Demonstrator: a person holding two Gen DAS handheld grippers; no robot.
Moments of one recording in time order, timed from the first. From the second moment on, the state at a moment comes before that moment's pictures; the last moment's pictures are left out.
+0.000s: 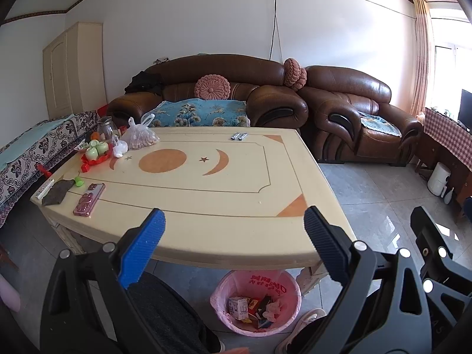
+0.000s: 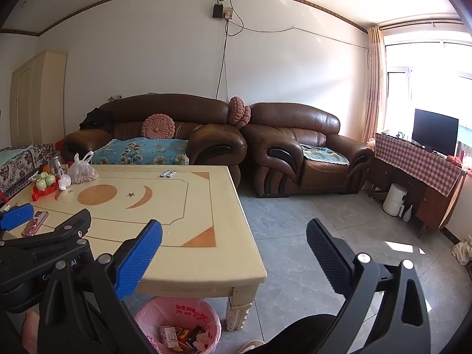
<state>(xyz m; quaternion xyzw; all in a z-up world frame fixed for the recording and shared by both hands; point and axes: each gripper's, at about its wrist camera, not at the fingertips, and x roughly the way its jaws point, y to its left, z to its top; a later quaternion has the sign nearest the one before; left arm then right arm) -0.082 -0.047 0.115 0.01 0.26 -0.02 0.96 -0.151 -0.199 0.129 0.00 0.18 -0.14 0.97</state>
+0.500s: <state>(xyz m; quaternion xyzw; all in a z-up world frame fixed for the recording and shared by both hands) -0.084 -0.045 0.118 0.01 0.26 -0.01 0.97 -0.151 -0.196 0.133 -0.01 0.18 -0.14 0.97</state>
